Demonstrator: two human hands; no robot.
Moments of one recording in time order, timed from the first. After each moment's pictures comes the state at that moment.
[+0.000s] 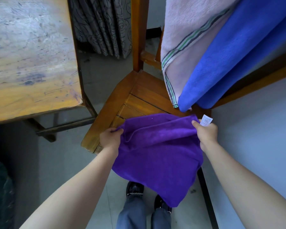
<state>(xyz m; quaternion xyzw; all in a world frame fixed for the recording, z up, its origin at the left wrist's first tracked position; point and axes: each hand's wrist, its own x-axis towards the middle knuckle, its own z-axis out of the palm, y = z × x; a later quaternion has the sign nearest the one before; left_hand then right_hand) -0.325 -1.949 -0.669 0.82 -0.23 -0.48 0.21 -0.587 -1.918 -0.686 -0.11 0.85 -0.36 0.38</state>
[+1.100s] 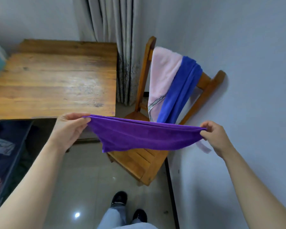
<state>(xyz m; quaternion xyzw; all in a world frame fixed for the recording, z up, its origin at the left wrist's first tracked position) -0.216 -1.818 -0.294 0.47 -0.33 -0.59 0.57 -0.623 -1.791 -0.287 -0.49 0.72 -0.33 0.36</state>
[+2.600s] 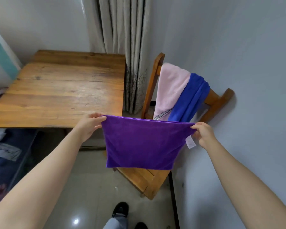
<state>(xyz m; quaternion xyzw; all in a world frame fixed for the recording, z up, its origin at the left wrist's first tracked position) -0.215 -1.890 -0.302 0.59 -0.38 -0.59 0.40 -0.600 -1.888 -0.310 -0.24 0.70 -0.45 0.50</state>
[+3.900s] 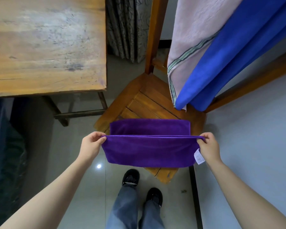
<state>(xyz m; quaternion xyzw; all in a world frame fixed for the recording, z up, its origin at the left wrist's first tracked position) -0.245 -1.863 -0.601 0.76 -0.36 -0.47 0.25 -0.600 -1.844 -0.609 -0.32 0.83 -0.21 0.40</state>
